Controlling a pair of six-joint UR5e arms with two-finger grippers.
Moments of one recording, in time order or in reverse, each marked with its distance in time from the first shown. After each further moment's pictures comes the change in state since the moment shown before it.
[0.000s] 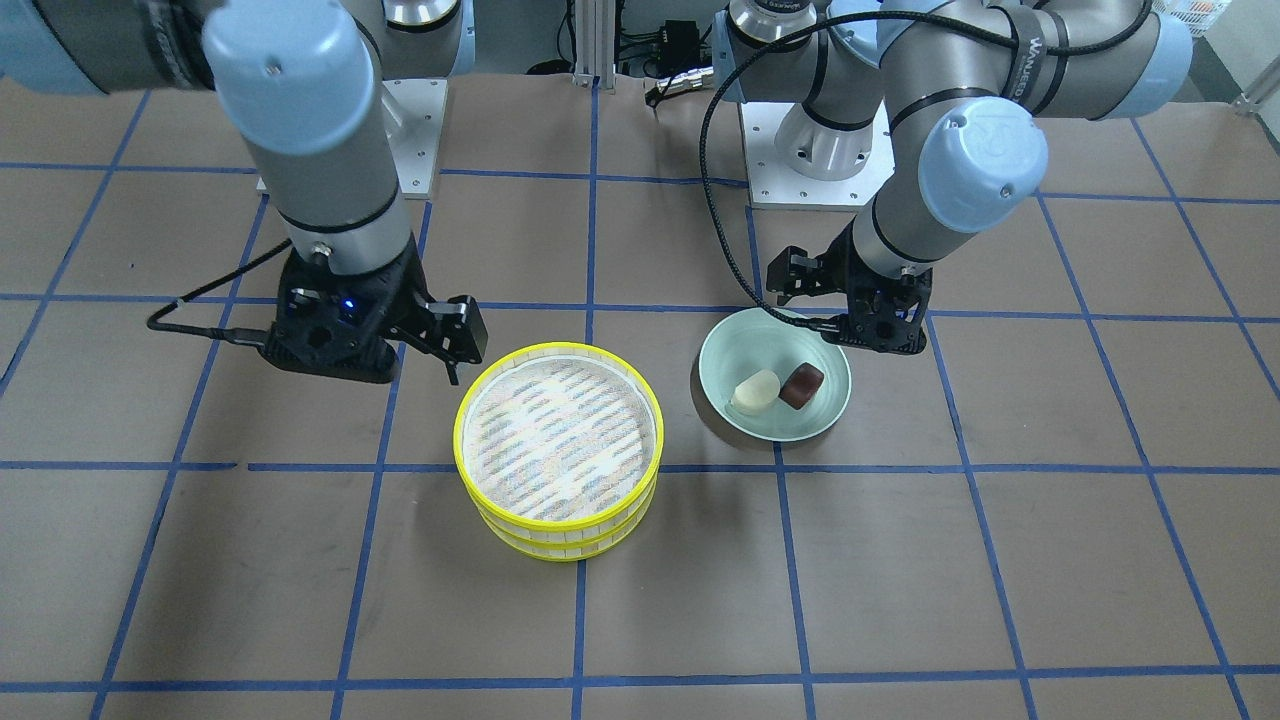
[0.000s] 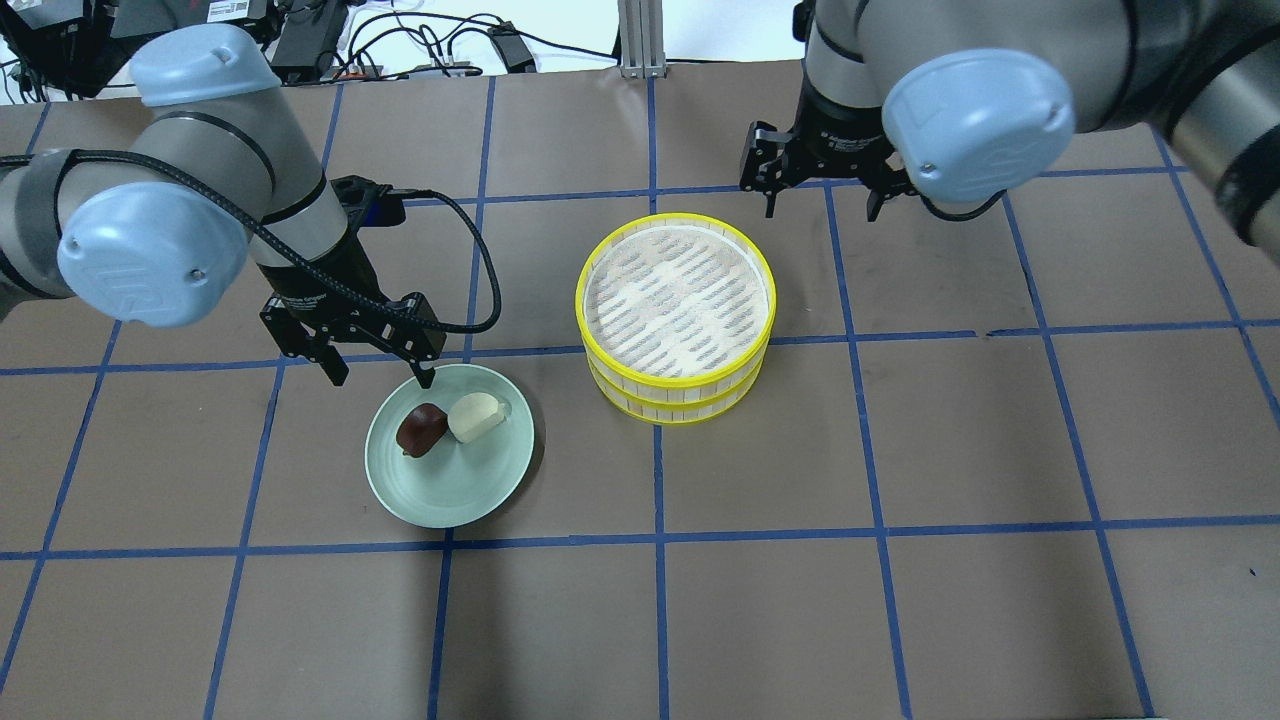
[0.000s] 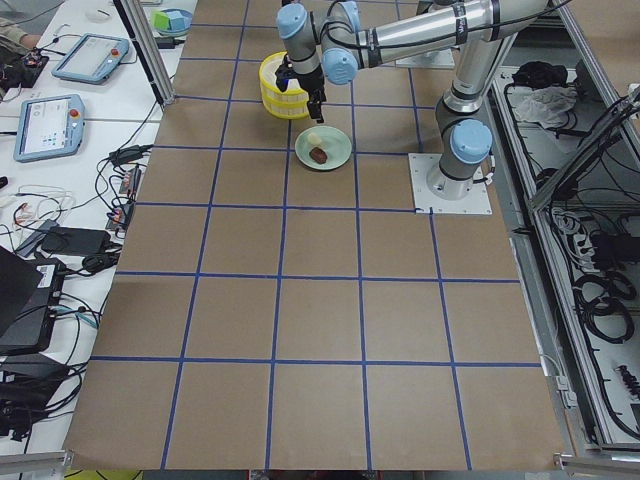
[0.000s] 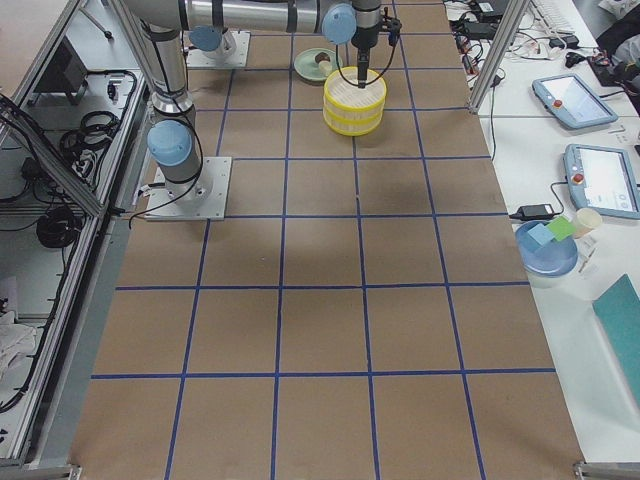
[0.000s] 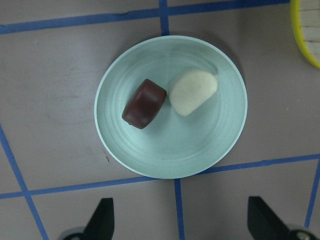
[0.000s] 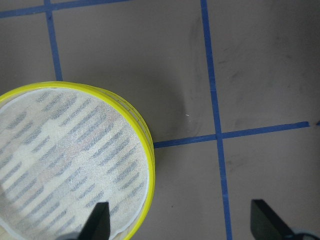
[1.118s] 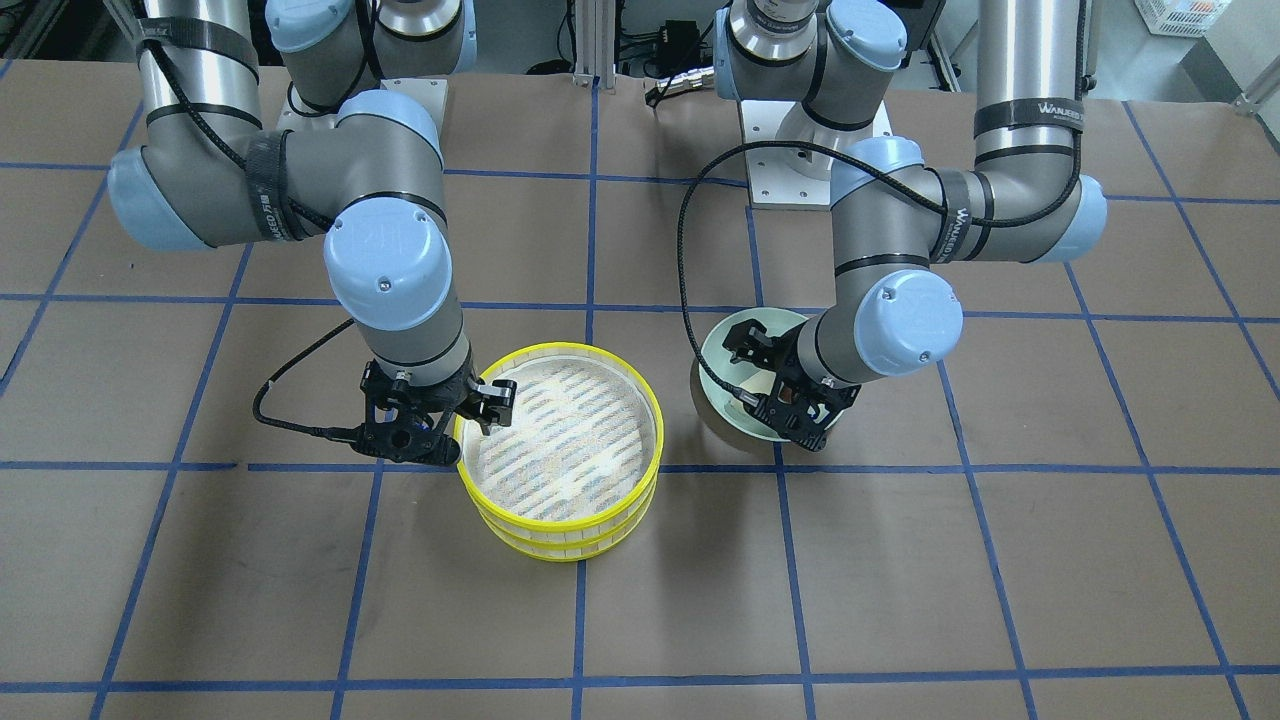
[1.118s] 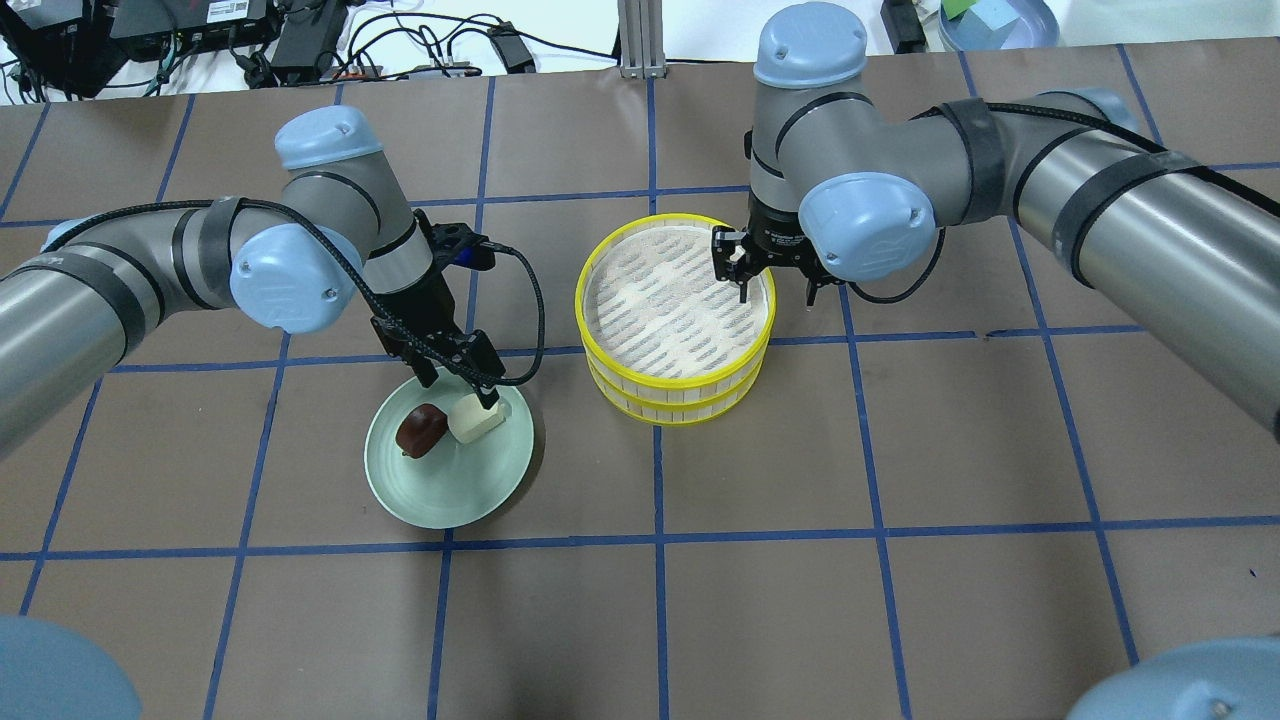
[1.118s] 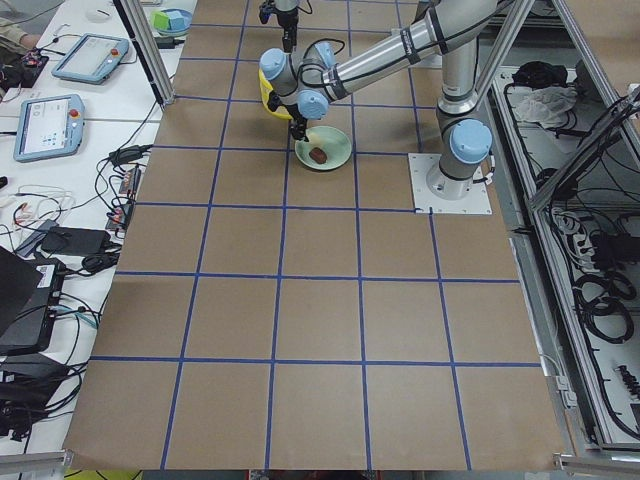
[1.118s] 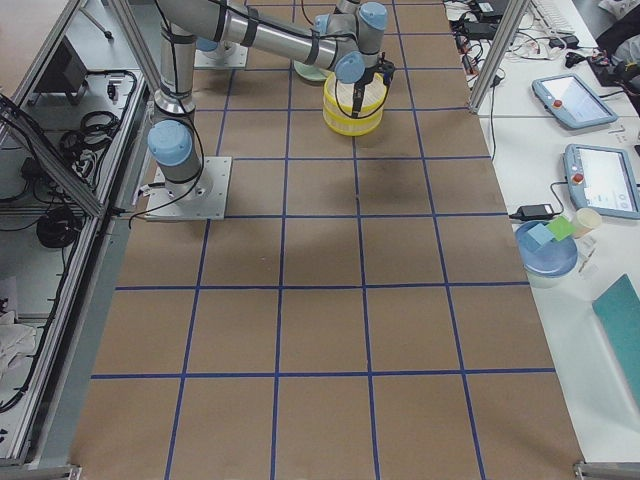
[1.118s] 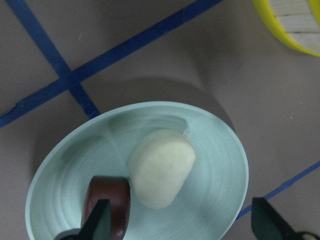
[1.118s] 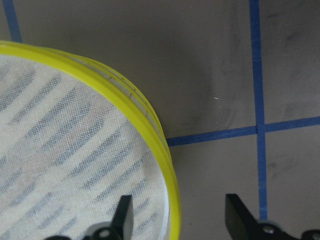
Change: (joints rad) left arm -0.046 -0.224 -0.017 0.197 -0.078 0.315; right arm 0.018 0.129 0.091 -0.113 0.024 0.022
